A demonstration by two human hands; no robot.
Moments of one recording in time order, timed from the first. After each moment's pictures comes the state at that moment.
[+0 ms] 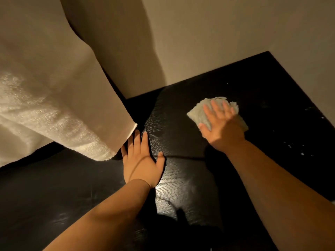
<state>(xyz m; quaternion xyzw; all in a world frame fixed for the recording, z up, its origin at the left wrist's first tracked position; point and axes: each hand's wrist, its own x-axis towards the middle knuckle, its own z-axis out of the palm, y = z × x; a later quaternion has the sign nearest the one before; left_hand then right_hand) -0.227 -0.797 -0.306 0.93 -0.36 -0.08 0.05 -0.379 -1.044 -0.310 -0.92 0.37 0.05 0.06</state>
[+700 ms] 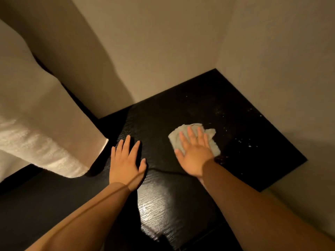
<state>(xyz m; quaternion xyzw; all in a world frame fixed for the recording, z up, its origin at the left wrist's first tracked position) -0.236 -0.825 -0.294 0.87 -0.49 -0.07 0.06 -0.438 -0.990 -0.294 -0.90 0.41 0.09 0.13</state>
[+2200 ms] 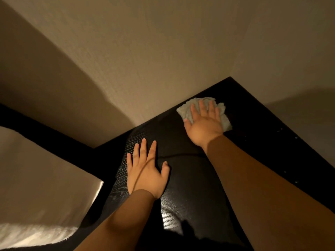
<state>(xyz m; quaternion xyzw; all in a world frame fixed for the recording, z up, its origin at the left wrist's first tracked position) -0.221 -0.943 -0.307 0.88 -0.46 -0.09 0.05 -0.332 -1.164 -0.306 -0.86 0.50 0.06 0.11</state>
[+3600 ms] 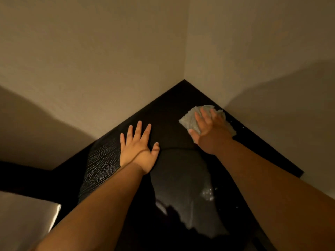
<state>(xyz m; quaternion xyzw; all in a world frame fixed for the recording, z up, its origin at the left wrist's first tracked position) -0.247 -1.056 -0.308 0.81 -0.57 -0.11 0.04 -0.486 -1.184 -0.303 -0.84 0.53 0.06 0.09</state>
